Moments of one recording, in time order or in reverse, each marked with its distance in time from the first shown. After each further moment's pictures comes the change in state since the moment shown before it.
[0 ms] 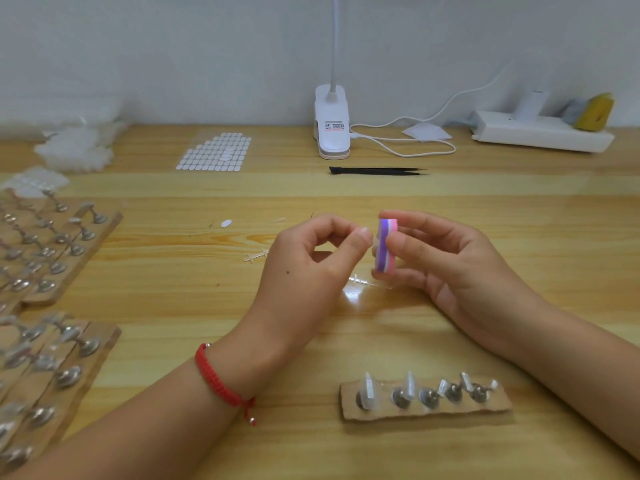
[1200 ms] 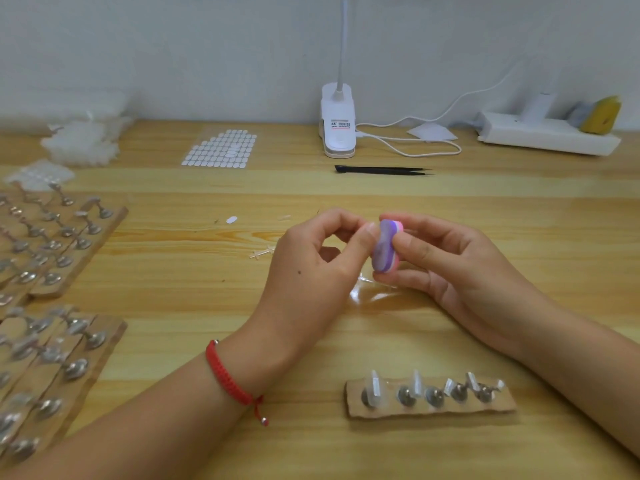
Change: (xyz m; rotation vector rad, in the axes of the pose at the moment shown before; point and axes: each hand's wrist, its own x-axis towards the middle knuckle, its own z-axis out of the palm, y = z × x) left_hand -0.001 -0.002 -0.001 0.066 -0.001 0.048; right_hand 0.001 0.001 -0.003 0.003 -0.032 0.035
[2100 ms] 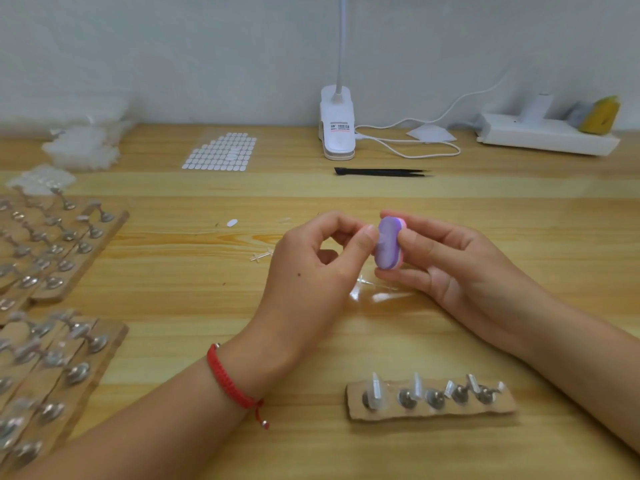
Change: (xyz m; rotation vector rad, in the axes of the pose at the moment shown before) left_hand 0.000 0.000 0.001 0.005 0.026 -0.014; right_hand 0.003 -0.002 -0.003 0.071 -0.035 0.052
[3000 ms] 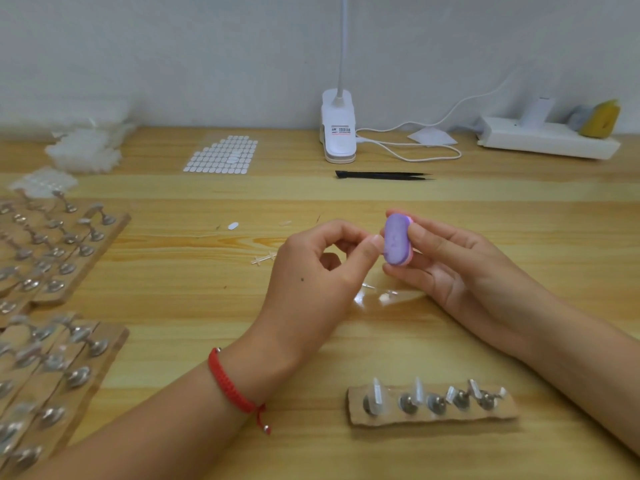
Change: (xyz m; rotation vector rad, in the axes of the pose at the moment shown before) left_hand 0.000 0.000 0.000 -0.017 0.002 -0.030; right_hand 0.001 0.000 -0.005 0.042 -0.013 0.018
